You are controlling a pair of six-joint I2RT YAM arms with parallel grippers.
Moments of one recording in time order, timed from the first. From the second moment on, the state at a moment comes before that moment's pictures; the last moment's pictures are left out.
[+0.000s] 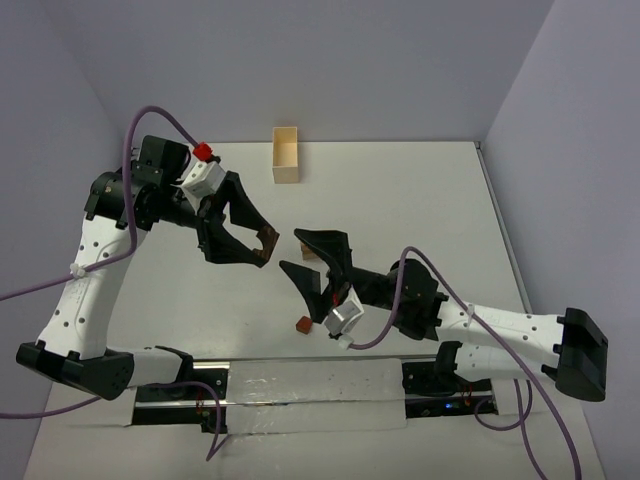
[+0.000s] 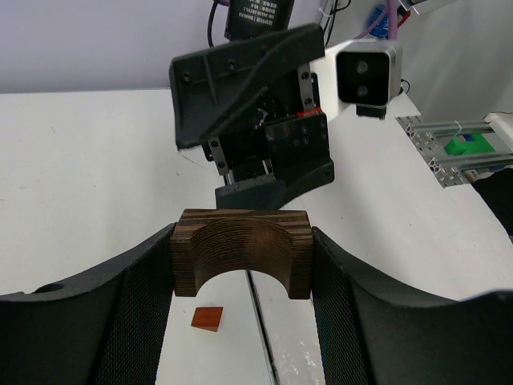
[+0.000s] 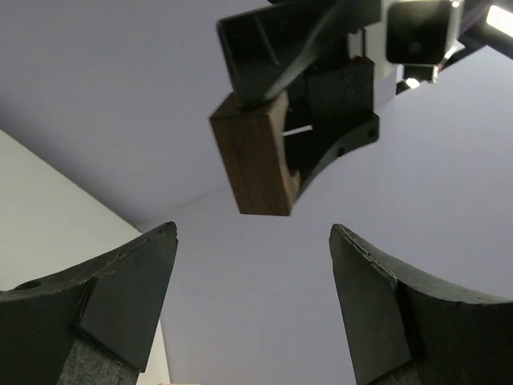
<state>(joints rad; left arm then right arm) -0.35 1.31 1.69 -1.34 1.45 0.81 1.13 1.01 0.61 0.80 -0.29 -1.13</state>
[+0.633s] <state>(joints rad) -0.34 1.31 1.69 -1.31 1.45 0.81 1.16 1.18 0.67 0.88 -0.20 -1.25</state>
